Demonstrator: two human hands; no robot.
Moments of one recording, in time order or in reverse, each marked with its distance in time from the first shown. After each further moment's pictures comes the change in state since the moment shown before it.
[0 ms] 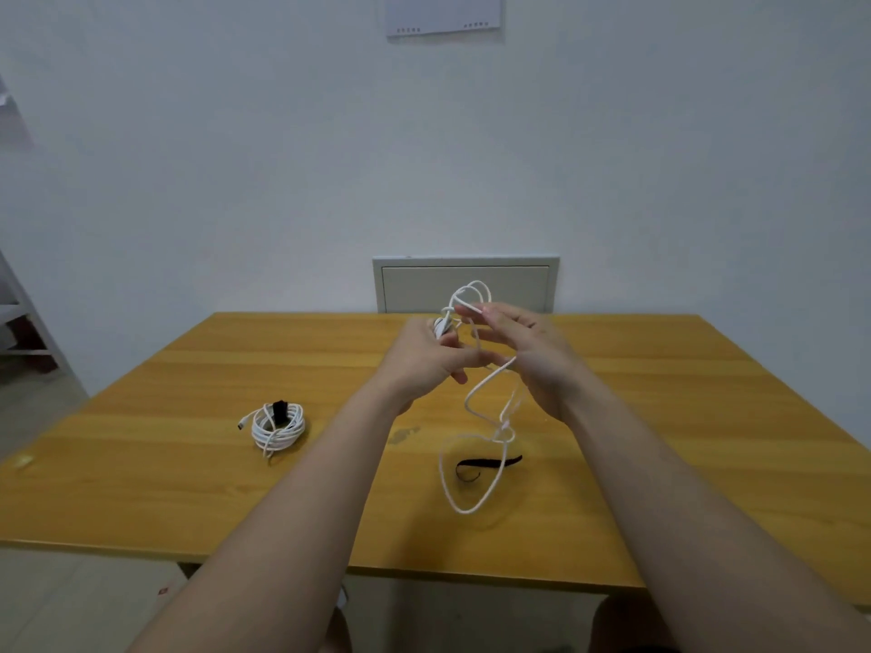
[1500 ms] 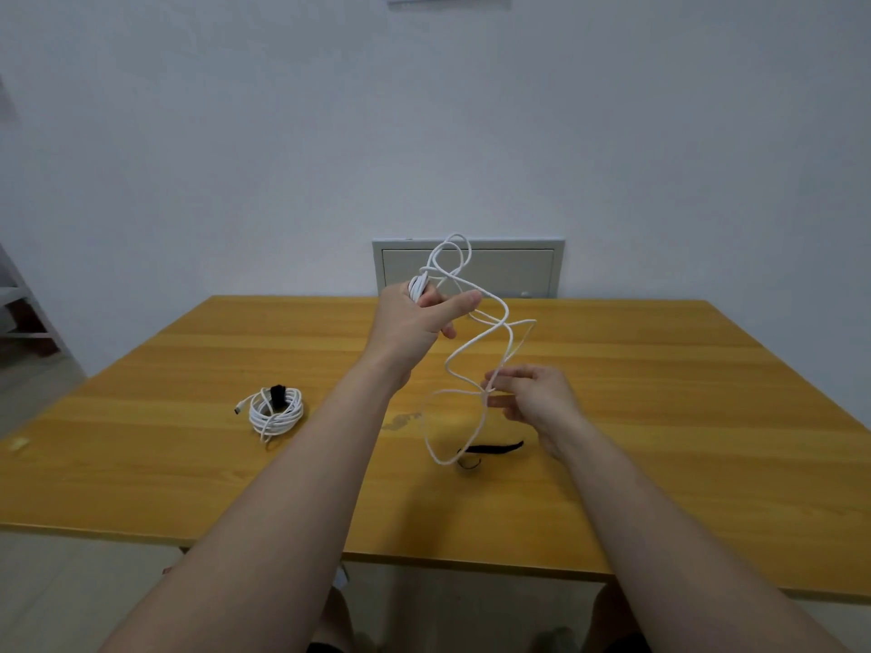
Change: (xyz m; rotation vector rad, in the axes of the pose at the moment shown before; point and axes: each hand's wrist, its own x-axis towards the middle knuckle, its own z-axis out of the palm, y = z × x) left_hand 0.013 -0.009 -0.009 -0.198 0.240 0.082; right_hand -0.007 0.081 0.003 0.051 0.311 0.408
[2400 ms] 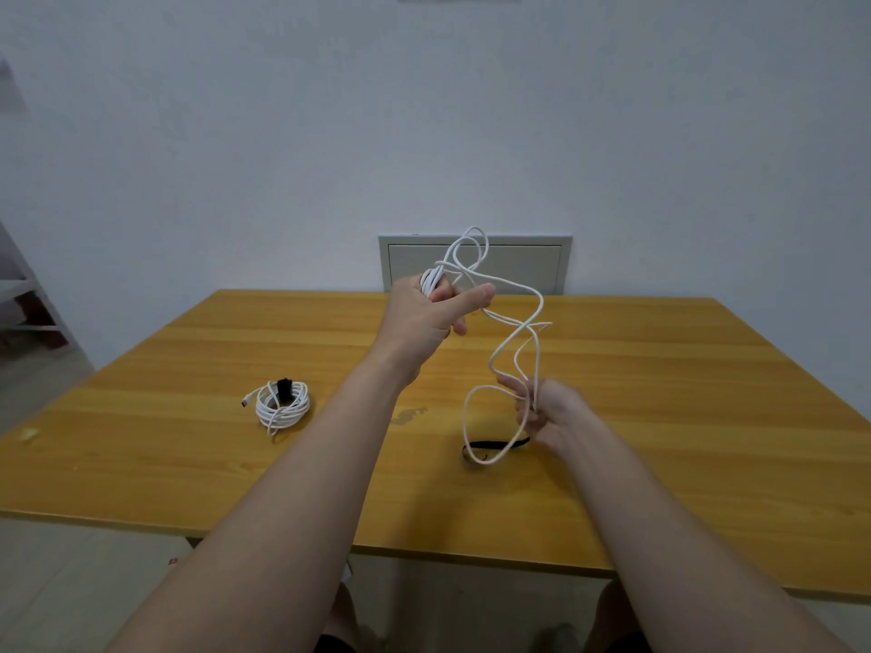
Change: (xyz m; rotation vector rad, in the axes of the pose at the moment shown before) left_hand -0.009 0.009 0.002 -0.068 -0.045 0.031; right_hand 0.020 0.016 0.003 0.432 0.038 0.320
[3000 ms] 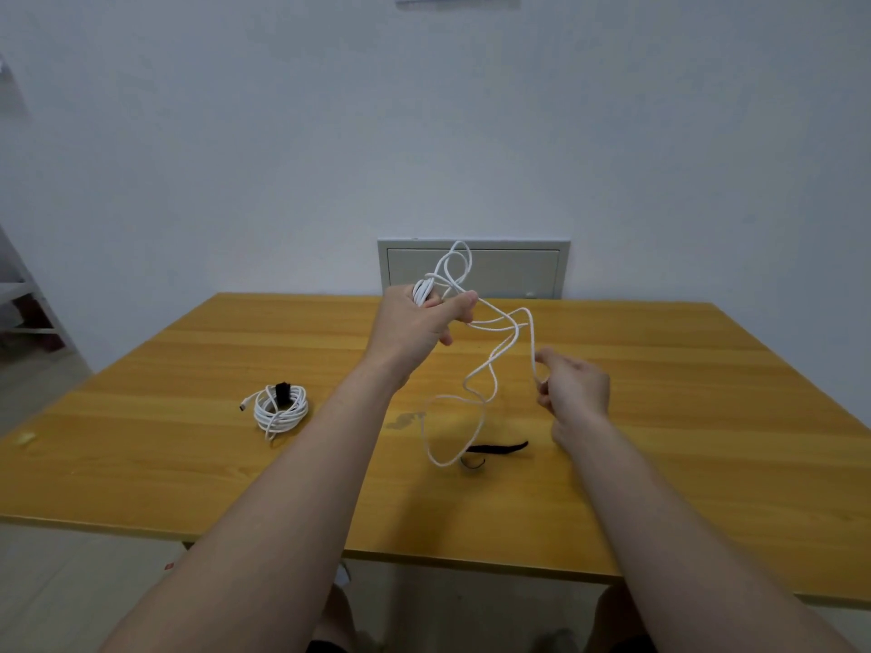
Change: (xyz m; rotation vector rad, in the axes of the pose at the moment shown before) left_hand 0.002 -0.004 -0.005 0.115 0.078 -0.028; right_hand -0.017 -0.020 -0.003 -0.141 0.314 -0.416
